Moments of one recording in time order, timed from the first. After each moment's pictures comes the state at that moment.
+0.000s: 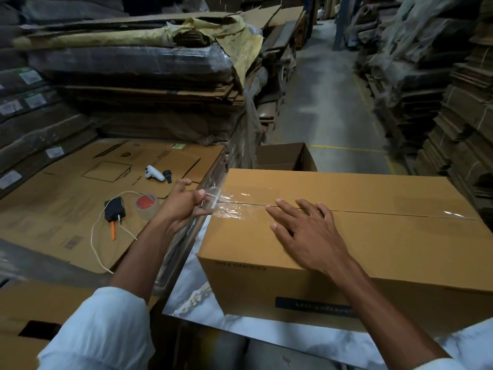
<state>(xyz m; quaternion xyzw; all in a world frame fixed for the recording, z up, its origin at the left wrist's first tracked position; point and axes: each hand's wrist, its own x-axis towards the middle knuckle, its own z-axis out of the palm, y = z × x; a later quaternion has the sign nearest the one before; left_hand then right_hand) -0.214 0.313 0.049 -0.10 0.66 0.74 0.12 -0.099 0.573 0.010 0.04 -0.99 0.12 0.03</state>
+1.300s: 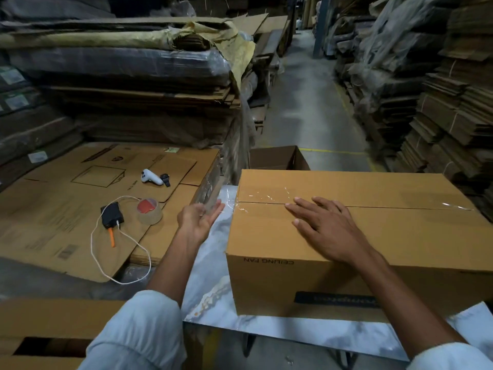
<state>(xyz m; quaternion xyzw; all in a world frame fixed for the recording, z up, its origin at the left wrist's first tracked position) -0.239 0.281 -0.010 -0.30 0.18 0.93 0.12 -0.098 0.563 0.010 0.01 -0.99 0.12 0.03</state>
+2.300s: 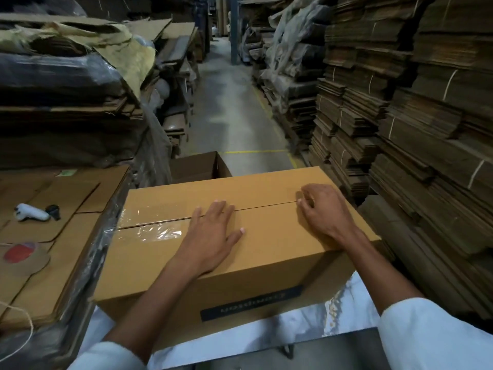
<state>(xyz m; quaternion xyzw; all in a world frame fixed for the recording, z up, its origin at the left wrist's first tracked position) -0.143 0.493 0.009 0.42 0.90 0.14 -0.01 -0.031 0.763 0.031 -0.20 -0.95 0.11 0.18</state>
